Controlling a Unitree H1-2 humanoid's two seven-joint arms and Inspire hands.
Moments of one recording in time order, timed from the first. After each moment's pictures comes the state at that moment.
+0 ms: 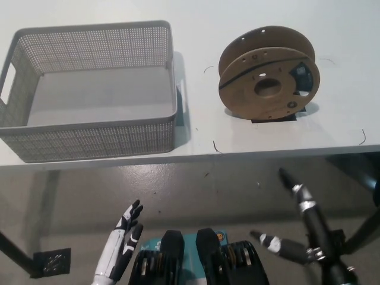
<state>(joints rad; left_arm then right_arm) -0.03 0.13 -0.14 0.33 0.20 -0.41 0.11 -0.01 -0.11 0.11 -0.03 -0.19 -0.35 0.00</state>
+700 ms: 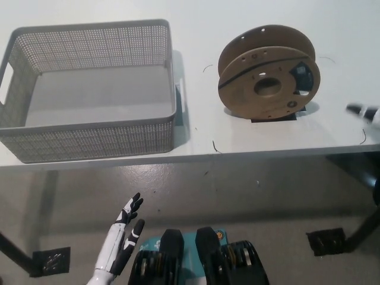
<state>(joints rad) -0.05 0.13 -0.16 0.33 0.22 -0.42 0.13 -0.46 -0.56 -0.05 -0.26 -0.16 -0.02 0.16</state>
